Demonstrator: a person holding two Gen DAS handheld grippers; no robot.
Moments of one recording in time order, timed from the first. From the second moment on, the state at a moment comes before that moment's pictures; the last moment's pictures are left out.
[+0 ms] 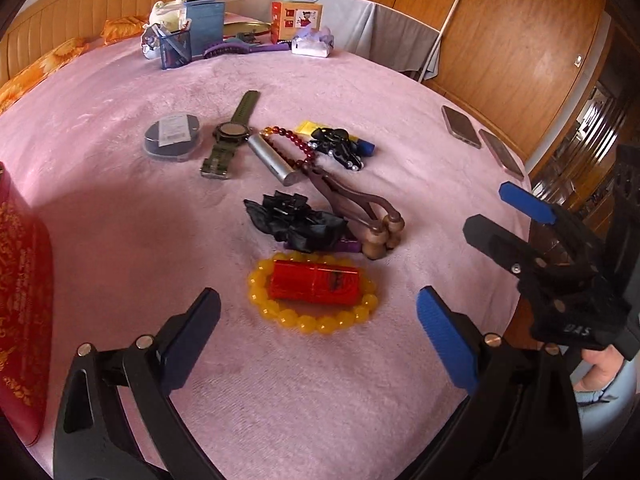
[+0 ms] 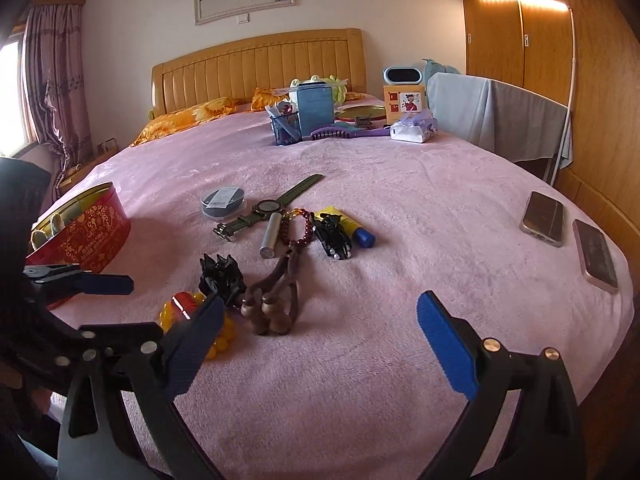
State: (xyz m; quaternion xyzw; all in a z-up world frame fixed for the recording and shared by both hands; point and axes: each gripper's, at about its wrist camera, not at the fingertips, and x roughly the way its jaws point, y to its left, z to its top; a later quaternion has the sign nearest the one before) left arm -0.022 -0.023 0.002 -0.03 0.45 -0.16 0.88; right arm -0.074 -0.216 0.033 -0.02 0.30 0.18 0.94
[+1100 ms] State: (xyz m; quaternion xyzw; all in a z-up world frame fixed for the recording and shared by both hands) left arm -0.073 0.046 0.053 -0.05 0.38 -0.09 0.92; right arm -0.100 -0.153 0.037 -0.03 0.30 0.31 0.90
